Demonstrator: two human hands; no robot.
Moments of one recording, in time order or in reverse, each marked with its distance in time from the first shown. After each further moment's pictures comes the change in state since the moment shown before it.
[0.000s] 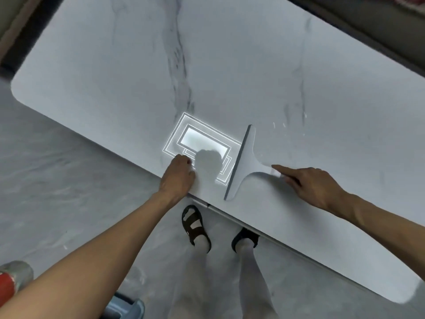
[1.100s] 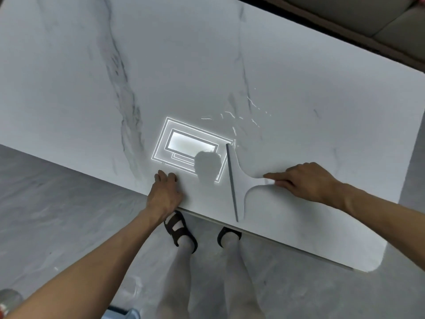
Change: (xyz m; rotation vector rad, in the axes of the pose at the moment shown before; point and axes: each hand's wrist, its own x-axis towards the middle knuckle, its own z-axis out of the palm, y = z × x) left_hand -0.031 0.062 0.080 0.331 -0.141 0.027; right_hand -0.067 0.112 0.014 -0.138 -0.069 -0.080
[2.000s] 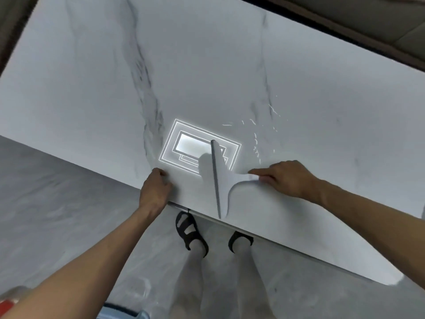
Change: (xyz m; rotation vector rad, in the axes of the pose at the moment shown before) left_hand 0.005 -0.058 -0.048 -0.438 0.184 -0.257; right_hand 0.071 -0.062 -0.016 0.070 0.063 -0.065
